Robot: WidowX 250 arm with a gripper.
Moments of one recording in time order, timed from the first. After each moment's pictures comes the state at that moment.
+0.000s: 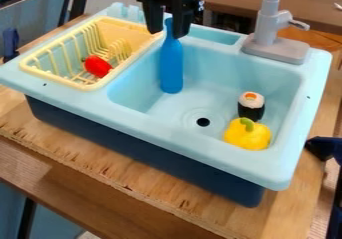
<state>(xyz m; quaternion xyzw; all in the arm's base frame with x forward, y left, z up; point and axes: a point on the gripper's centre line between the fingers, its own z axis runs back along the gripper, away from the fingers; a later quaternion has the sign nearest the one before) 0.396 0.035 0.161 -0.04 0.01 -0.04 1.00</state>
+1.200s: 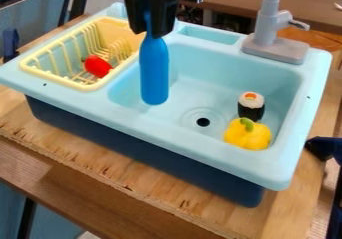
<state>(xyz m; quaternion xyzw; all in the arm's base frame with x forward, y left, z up) 0.294 -0.010 0.211 -0.01 0.01 -0.01 1.00</state>
